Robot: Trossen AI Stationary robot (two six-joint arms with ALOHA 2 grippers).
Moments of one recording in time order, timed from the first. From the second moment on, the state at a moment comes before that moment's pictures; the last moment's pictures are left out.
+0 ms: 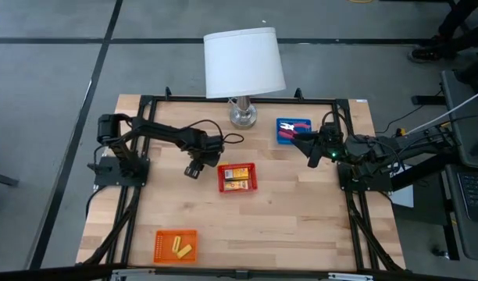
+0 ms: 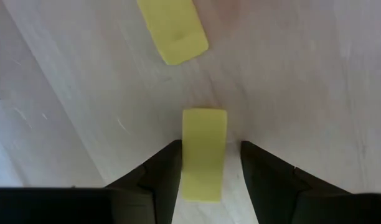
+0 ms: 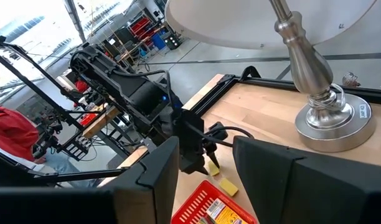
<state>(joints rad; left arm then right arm) 0.19 1.71 0.94 -0.69 -0.02 0.53 0.25 0.74 0.63 -0.05 0.60 0.73</state>
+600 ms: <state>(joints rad) 0.17 1.64 0.98 -0.77 0.10 0.22 0.25 0.74 0.63 -0.05 0.59 0.75</state>
